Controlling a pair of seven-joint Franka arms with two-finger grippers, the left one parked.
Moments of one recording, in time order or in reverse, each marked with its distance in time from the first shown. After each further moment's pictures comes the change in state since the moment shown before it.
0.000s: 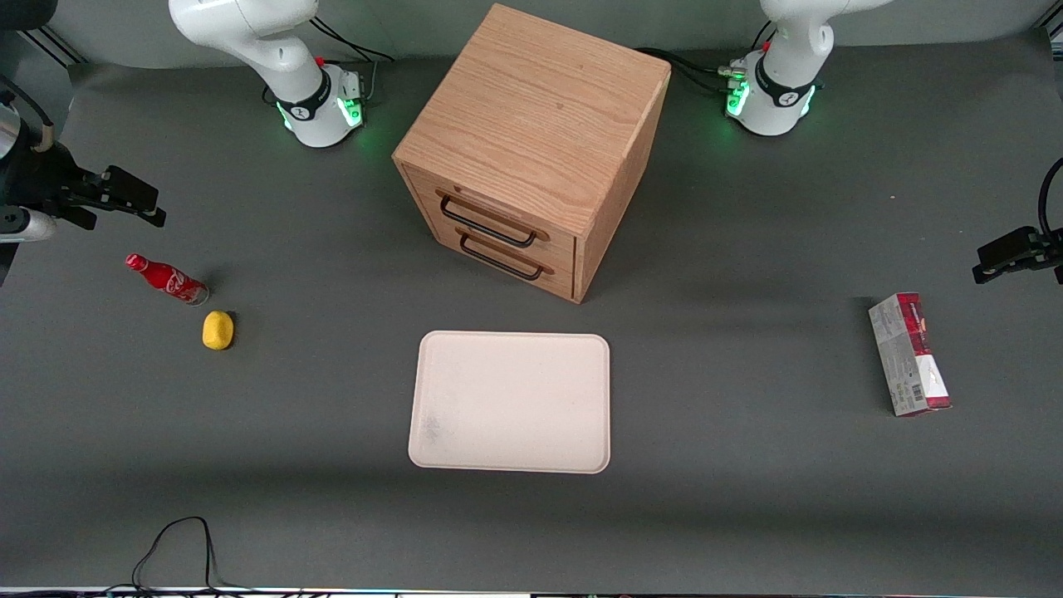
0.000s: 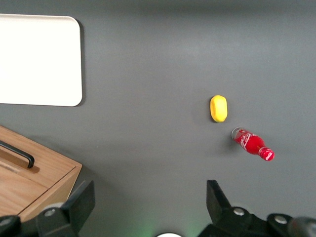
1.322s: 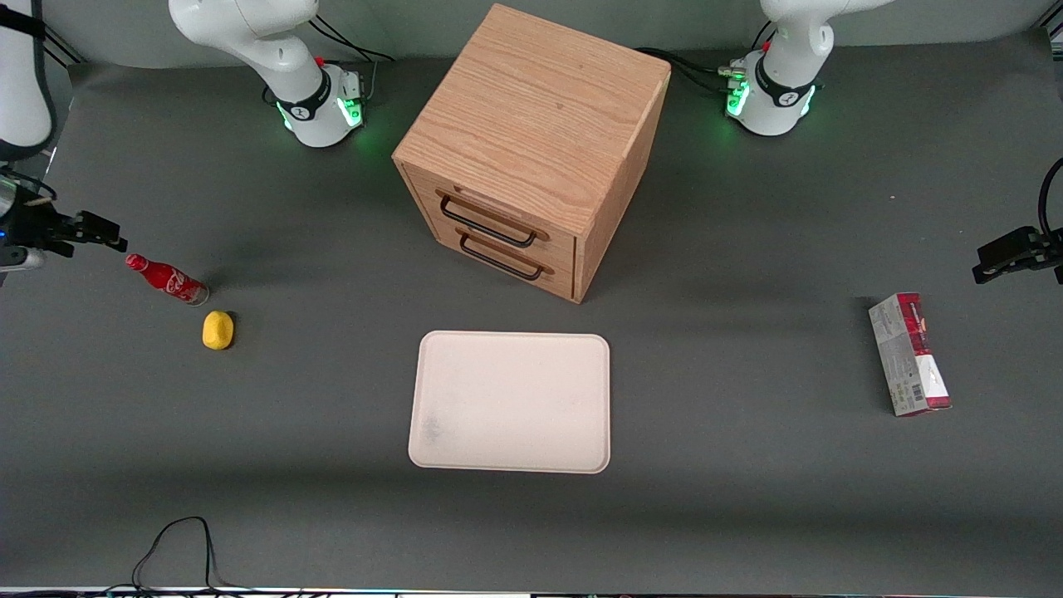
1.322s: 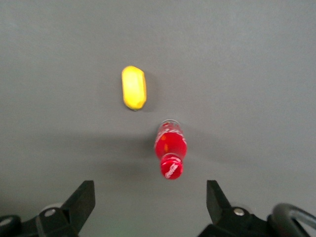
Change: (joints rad) arm -0.015 -0.048 -0.458 -0.611 -0.101 0.590 -0.484
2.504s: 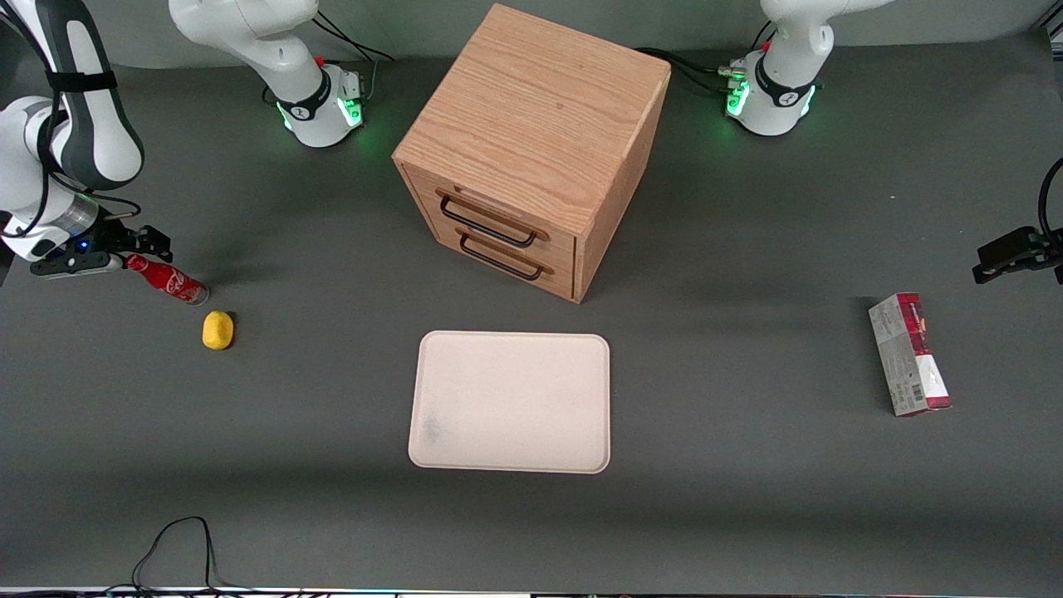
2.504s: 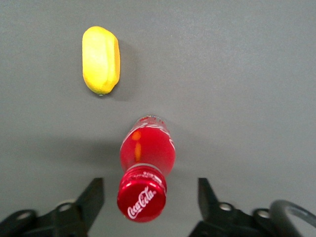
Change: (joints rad) arm 0.001 0.093 -0.074 -0.232 0.000 0.376 -0.133
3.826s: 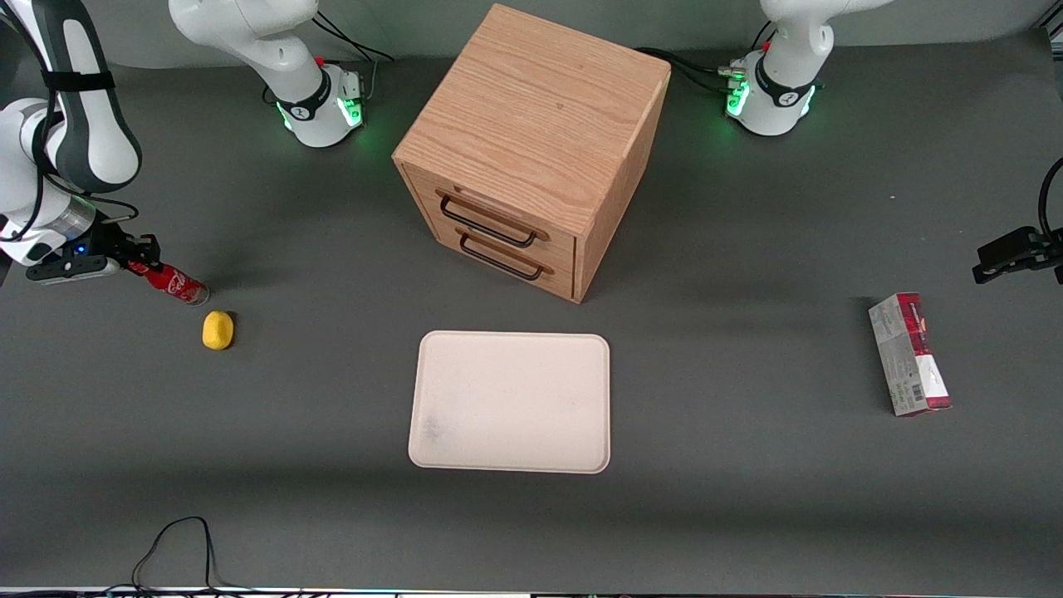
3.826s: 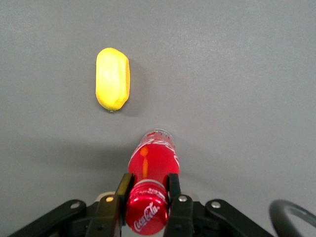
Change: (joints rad) arm 0.010 0.000 0.019 0.023 0.050 -0.007 -0.022
